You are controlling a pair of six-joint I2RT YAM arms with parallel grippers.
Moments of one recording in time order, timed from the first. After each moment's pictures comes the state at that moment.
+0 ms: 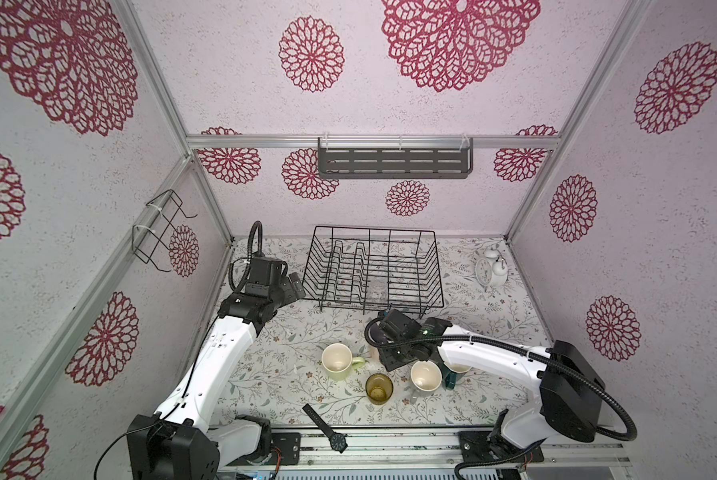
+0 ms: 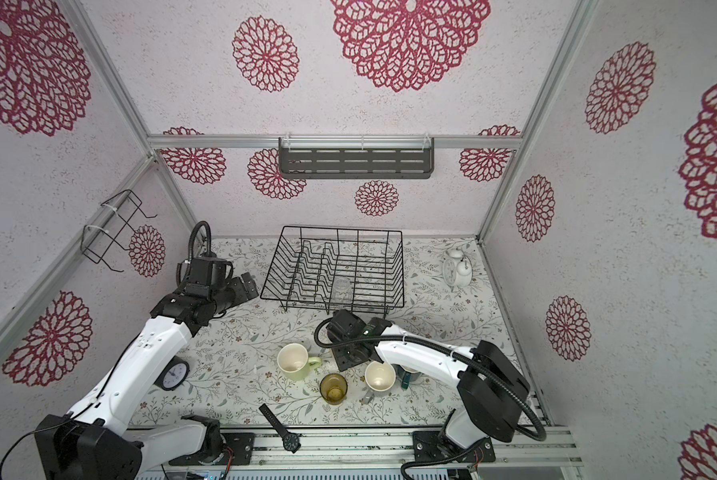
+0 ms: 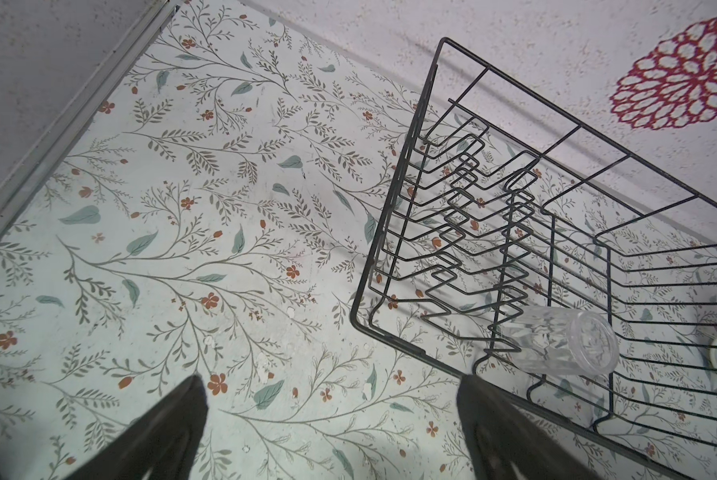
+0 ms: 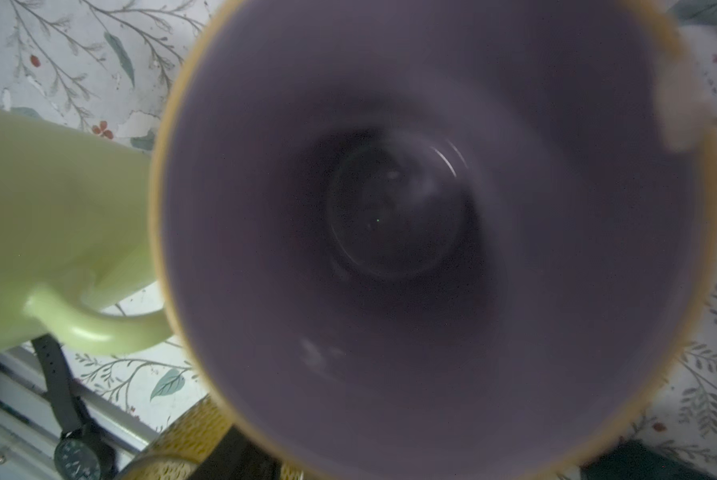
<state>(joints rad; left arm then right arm) -0.20 1.22 1.09 -0.66 -0.19 -0.54 0.98 1.54 1.04 -0.68 0.05 0.51</state>
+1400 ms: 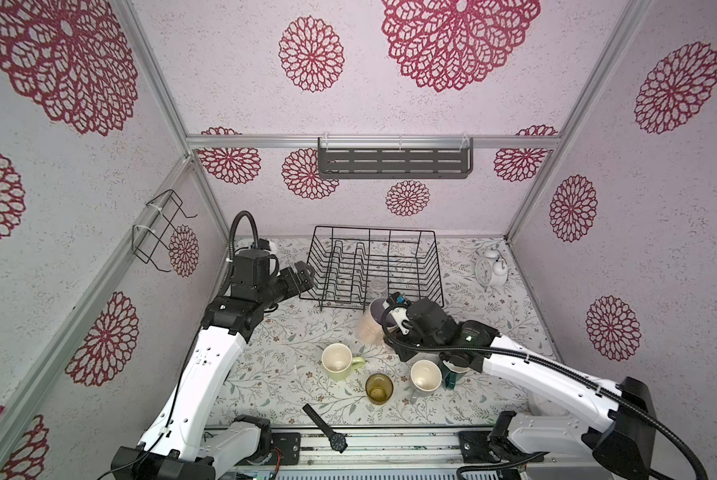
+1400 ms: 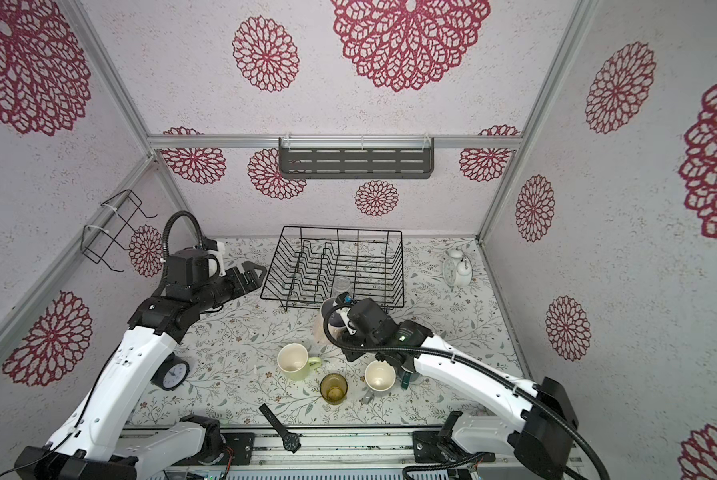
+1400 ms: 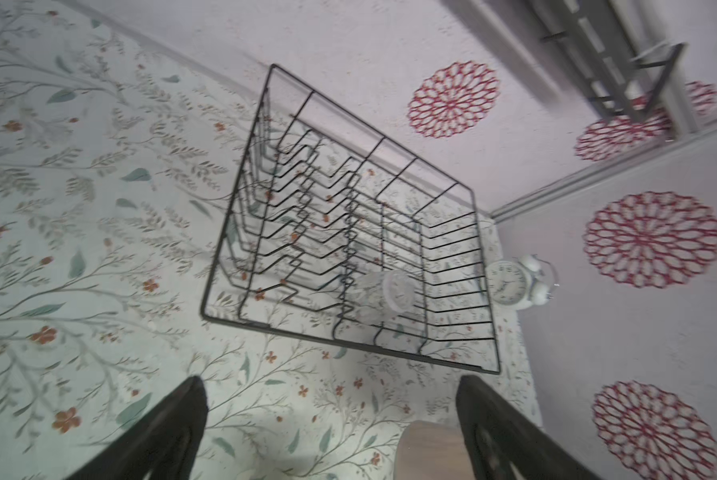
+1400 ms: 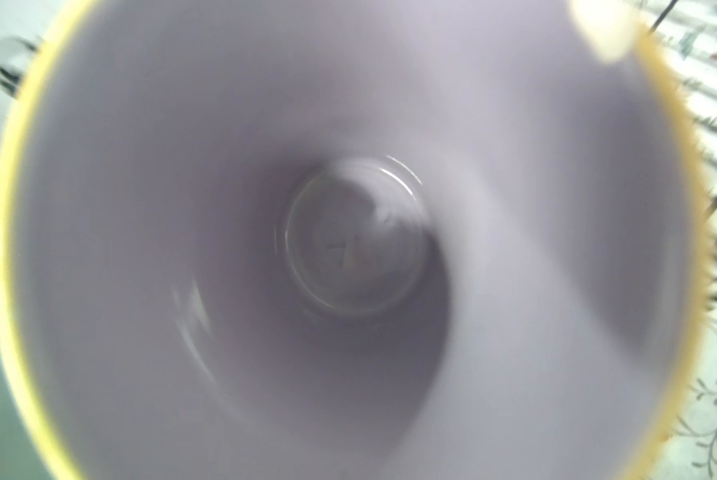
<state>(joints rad) -0.19 1.11 1.17 -0.57 0.24 -0.58 0.89 1.18 1.00 -0.57 -0.05 0.33</state>
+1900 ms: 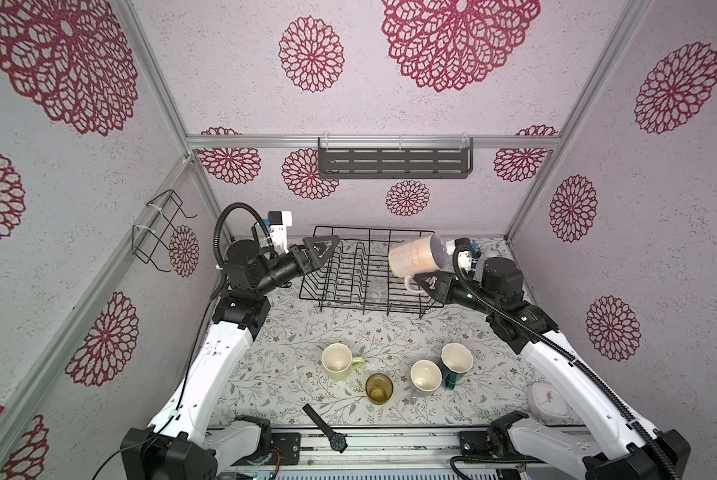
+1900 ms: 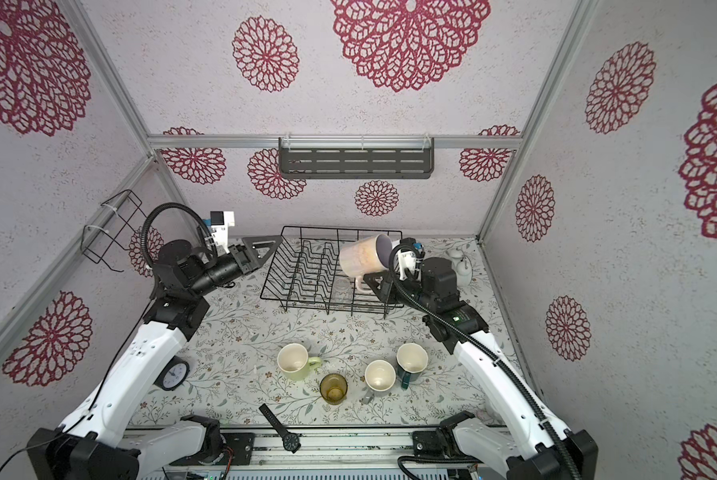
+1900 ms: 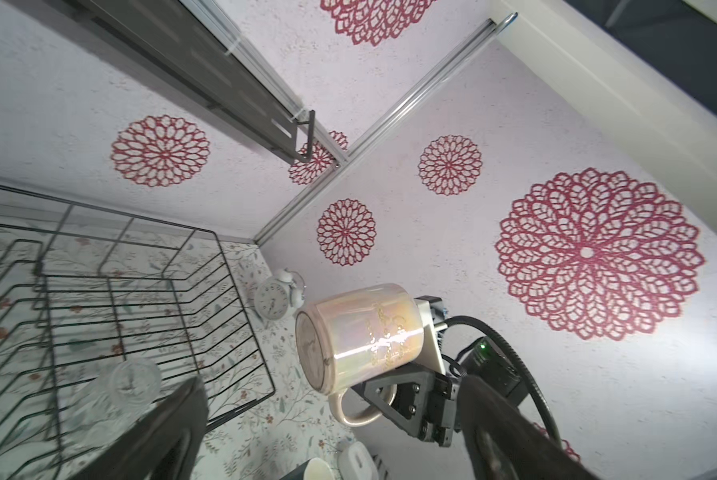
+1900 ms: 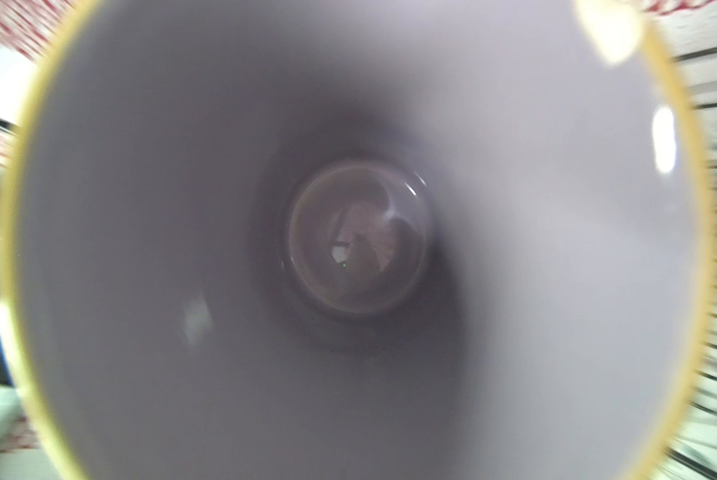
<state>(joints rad) -0.22 1.21 1.09 0.22 0.73 -0.94 0.40 1.09 1.02 -0.12 -0.56 0.69</state>
